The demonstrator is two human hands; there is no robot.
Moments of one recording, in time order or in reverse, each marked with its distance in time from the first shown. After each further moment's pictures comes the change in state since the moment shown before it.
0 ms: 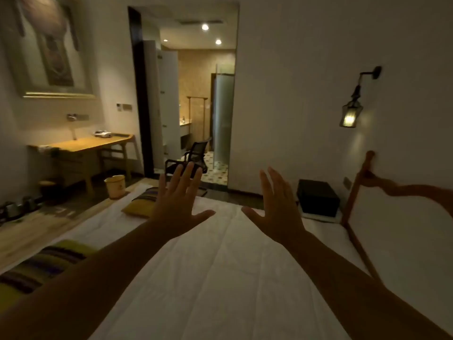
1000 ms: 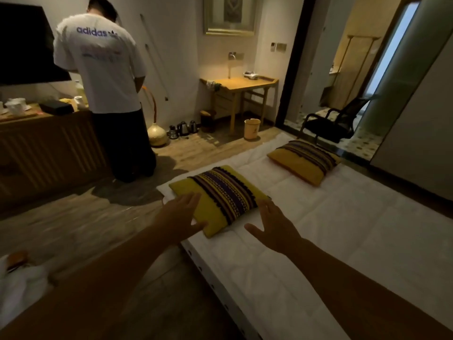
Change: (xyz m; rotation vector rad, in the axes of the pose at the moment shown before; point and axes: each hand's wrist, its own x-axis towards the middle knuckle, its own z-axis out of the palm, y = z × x) left_hand -0.365 -0.407 0.020 0.005 -0.479 -0.527; right_hand -0.045 -0.453 0.286 0.361 -0.707 -0.390
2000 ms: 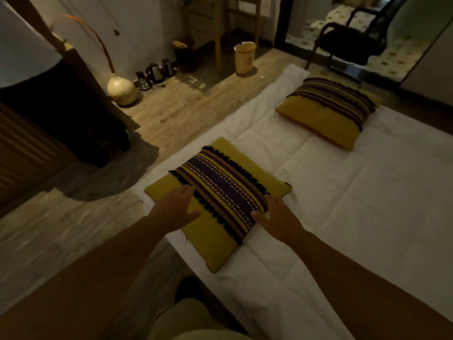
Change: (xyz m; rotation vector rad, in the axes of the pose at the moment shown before) left_hand 0.362 -0.131 0.144 -0.047 -0.400 0.029; right_hand 0.317 0.132 0.137 0.406 -0.277 0.449
